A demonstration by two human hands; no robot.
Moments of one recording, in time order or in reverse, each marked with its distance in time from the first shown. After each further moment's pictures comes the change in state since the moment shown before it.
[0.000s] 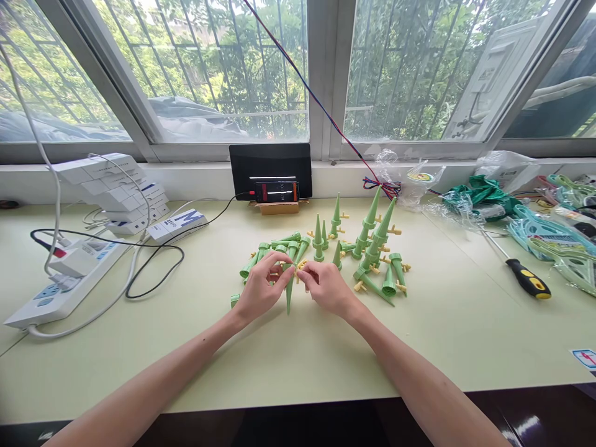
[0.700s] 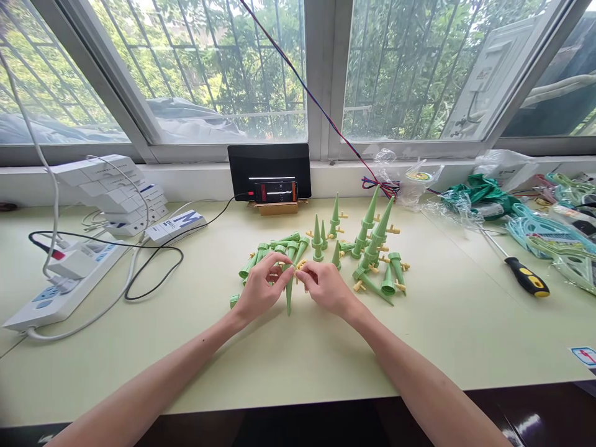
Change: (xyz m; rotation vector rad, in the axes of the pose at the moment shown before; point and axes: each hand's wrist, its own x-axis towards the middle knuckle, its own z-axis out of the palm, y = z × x) left_hand -0.001 -0.002 0.001 -0.004 -0.012 -0.024; right_hand 0.000 0.000 0.000 -0.012 0.004 -0.006
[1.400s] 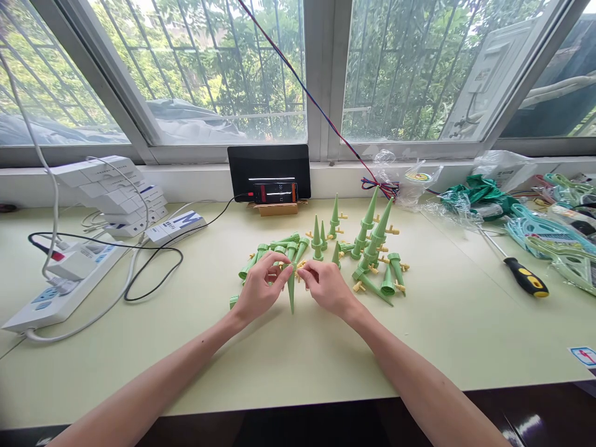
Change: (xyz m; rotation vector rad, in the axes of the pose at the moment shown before) left_hand 0.001 0.000 0.000 -0.015 0.019 -0.004; right_hand 0.000 0.001 0.000 0.004 0.056 0.001
